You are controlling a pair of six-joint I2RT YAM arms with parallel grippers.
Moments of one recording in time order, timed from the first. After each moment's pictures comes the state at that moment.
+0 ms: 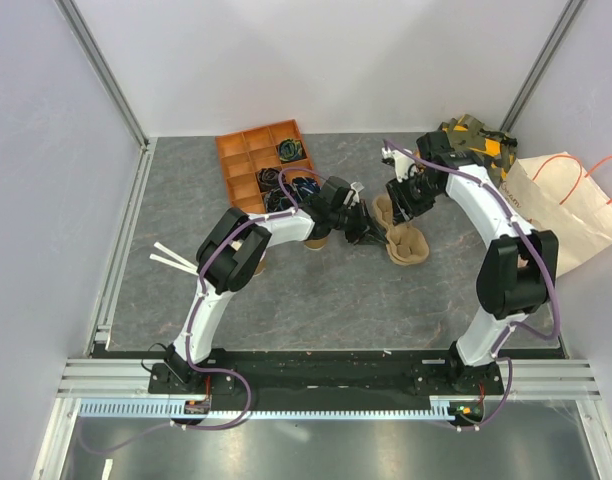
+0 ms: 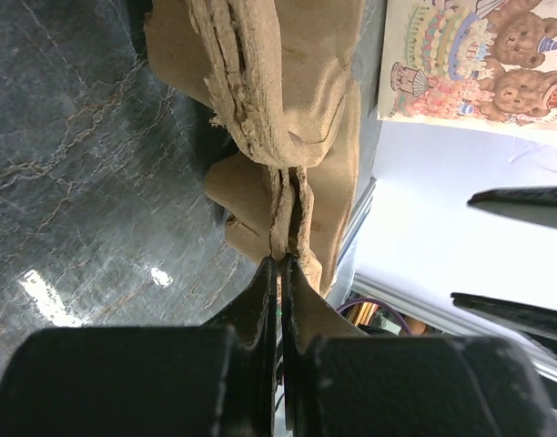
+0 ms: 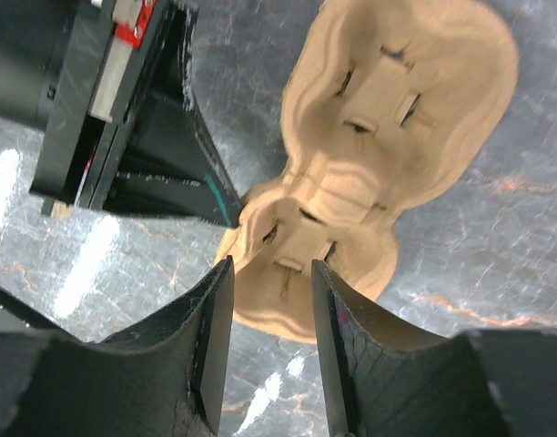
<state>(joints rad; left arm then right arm) -0.72 2.28 1.56 0.10 0.63 -1.09 0.17 1.75 1.52 -0.96 -0.34 -0.35</state>
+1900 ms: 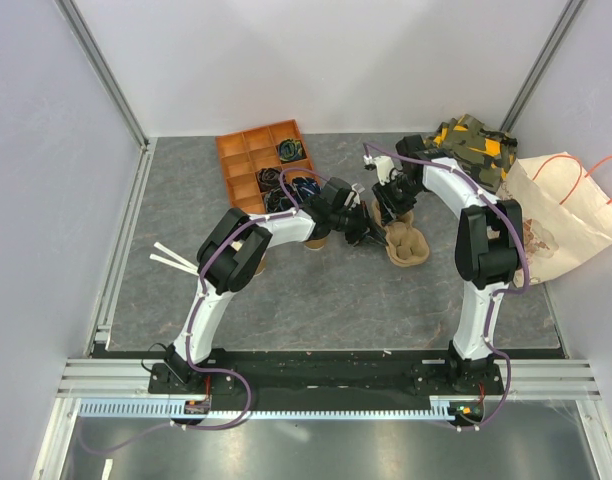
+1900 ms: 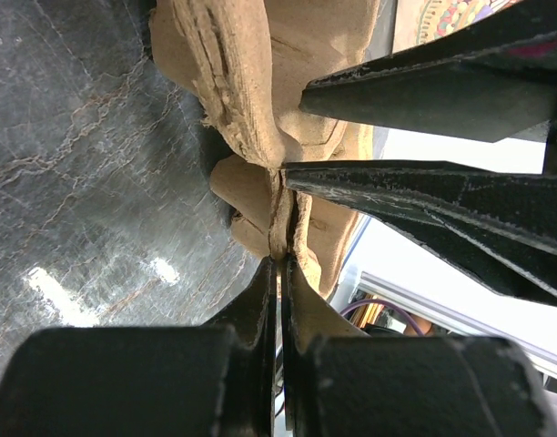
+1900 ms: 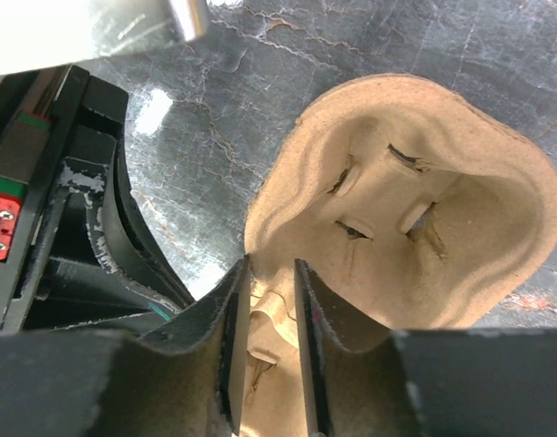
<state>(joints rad) -0.73 2.28 1.56 0.08 0.63 -1.07 0.20 2.02 1.65 -0.91 -0.35 -0.40</state>
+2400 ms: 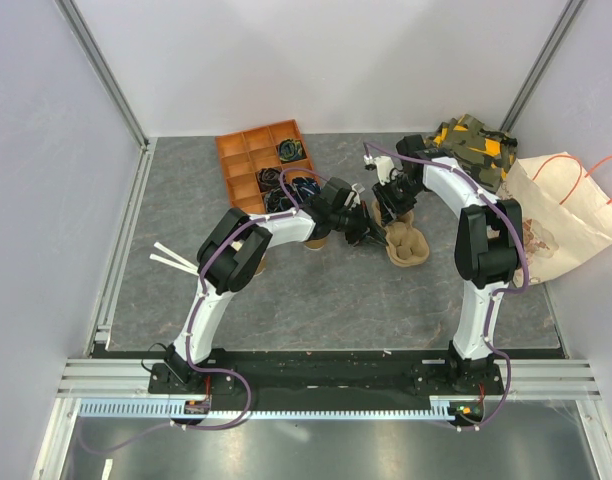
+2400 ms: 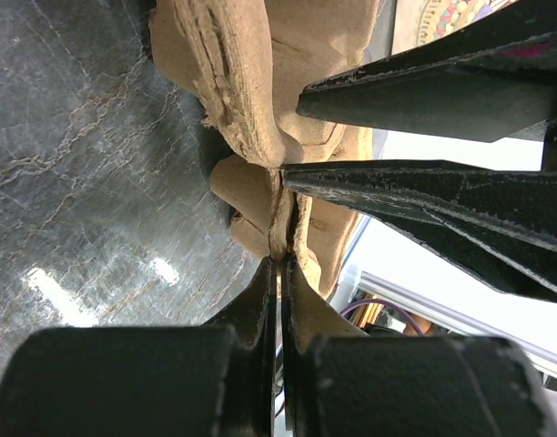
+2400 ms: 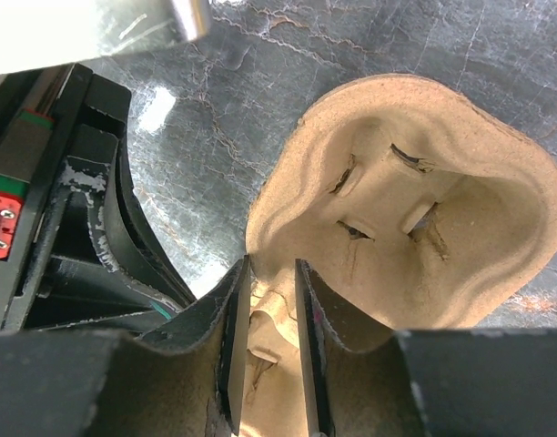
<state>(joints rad) -0.73 2.28 1.56 0.08 0.63 -1.07 0.20 2.03 1.66 -0.92 -0.37 -0.40</state>
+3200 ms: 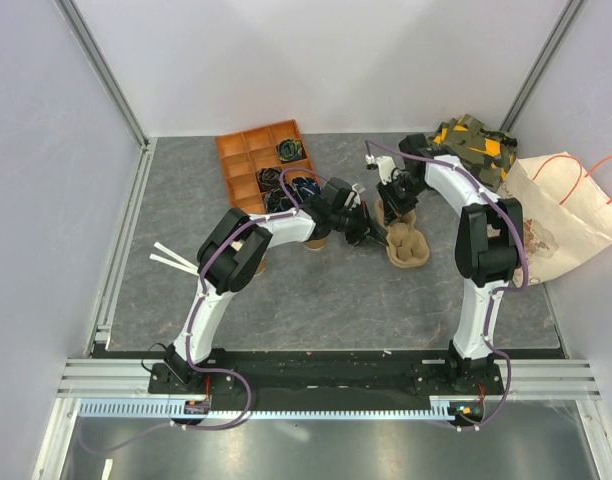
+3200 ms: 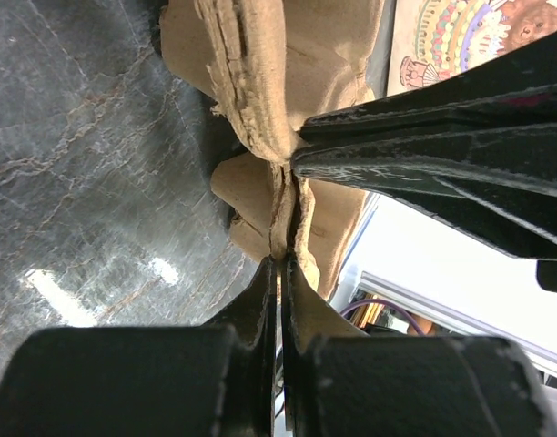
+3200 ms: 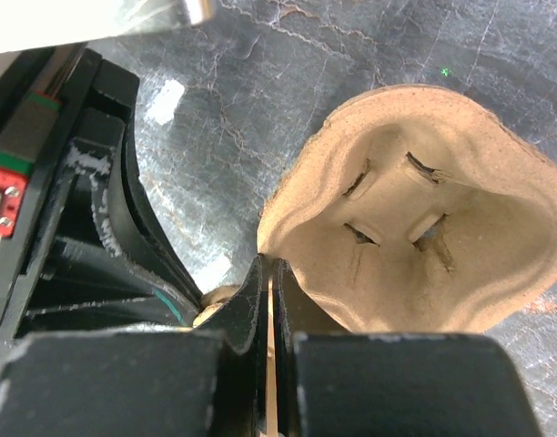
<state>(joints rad) -0.73 2.28 1.56 0.08 0.62 -1.07 0.18 2.04 1.68 -0.96 -0.40 -0.43</state>
